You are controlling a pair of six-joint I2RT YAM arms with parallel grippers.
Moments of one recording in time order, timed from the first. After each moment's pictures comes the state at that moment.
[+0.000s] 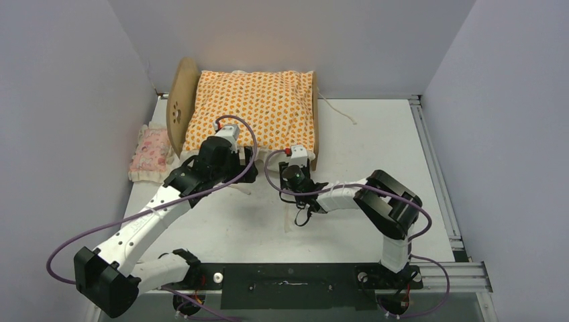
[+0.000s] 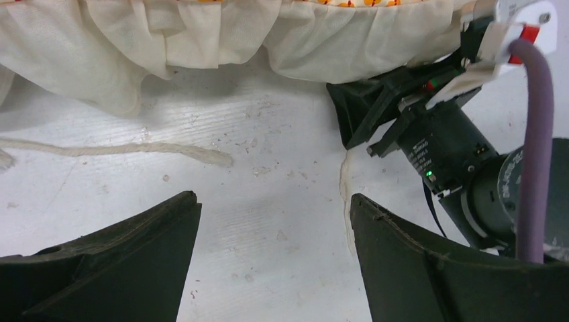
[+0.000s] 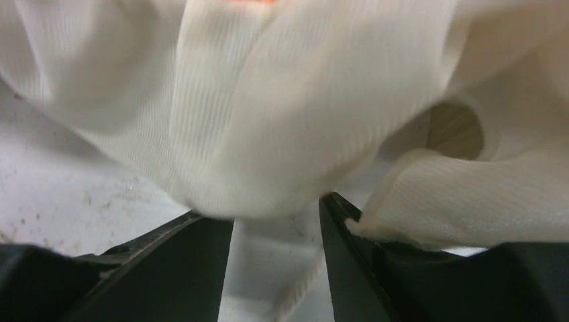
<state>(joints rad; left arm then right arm) -0.56 1.12 0.99 -0.56 -0.10 -0.46 0.89 1.84 0.86 0.39 0.56 0.39</state>
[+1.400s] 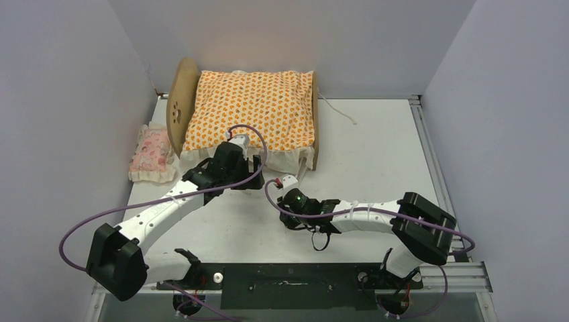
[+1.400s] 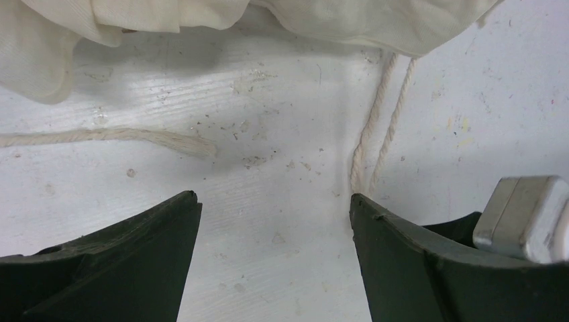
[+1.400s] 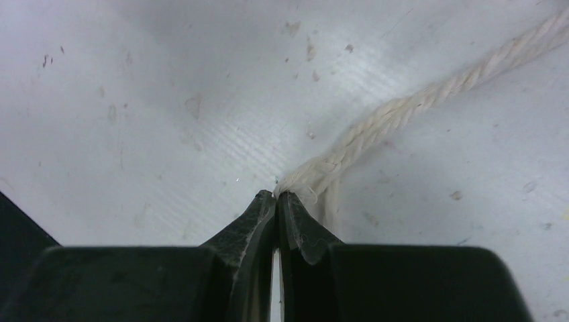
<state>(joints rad) -0.57 1.23 0.89 -0.45 -0.06 -0.50 1.07 1.55 0.74 0.02 0.15 0.48</state>
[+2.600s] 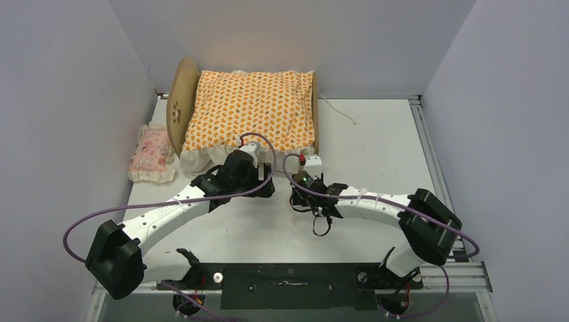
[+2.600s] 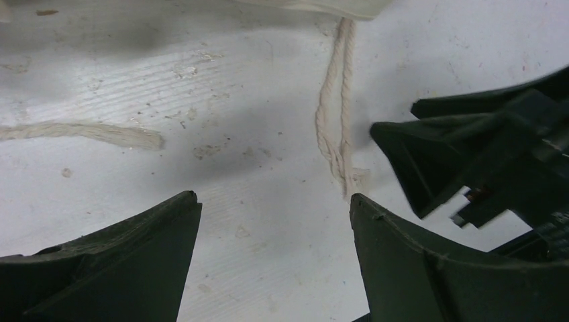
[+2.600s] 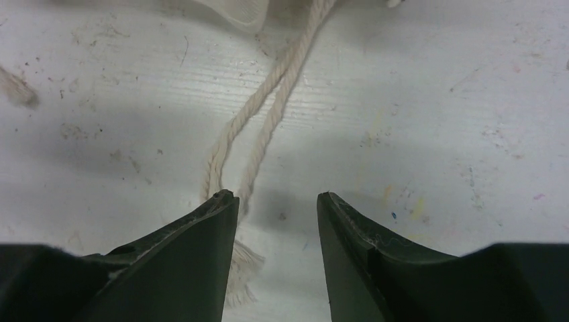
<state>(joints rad) -0.67 1.24 0.84 -0.39 -0.05 -0.55 0.93 1.48 0.82 -0.23 0.44 0.66</state>
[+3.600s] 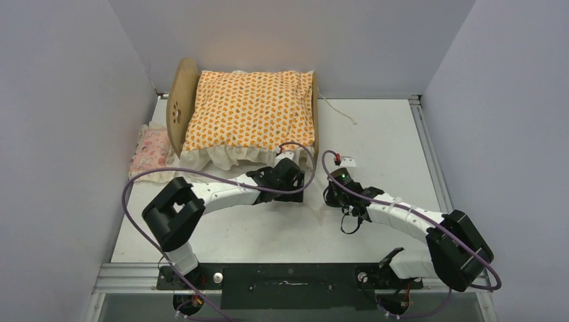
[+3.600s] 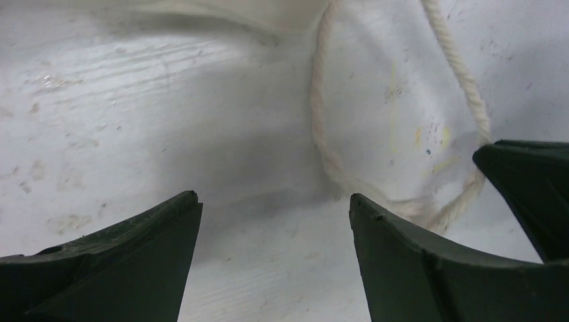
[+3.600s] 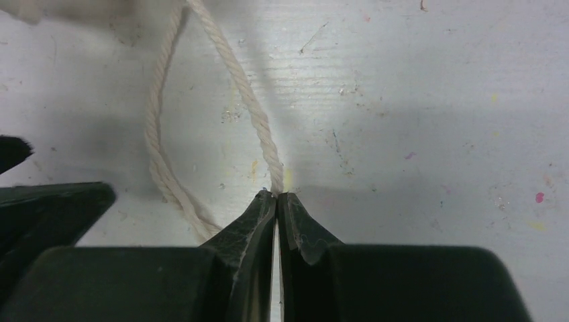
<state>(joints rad) -0.90 1.67 1.01 -0.28 -0.23 -0.70 0.67 1.30 0.59 -0.19 0.26 0.61</state>
